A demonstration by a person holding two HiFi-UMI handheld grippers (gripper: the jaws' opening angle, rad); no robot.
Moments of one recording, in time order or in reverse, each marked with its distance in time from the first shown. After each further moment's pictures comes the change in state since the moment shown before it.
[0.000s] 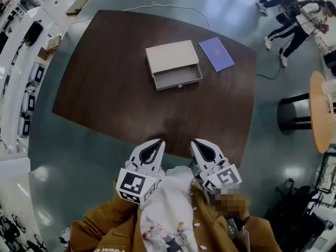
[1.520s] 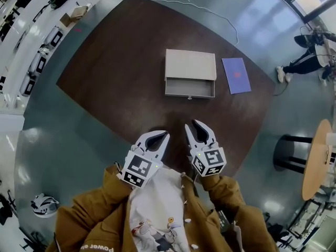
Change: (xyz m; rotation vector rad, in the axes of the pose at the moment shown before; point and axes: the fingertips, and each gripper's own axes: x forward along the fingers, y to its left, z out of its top) left arm 0.092 0.036 -0.015 0.022 0.086 0.129; right arm 0.119 -0.106 -0.027 -0.085 0.144 0.070
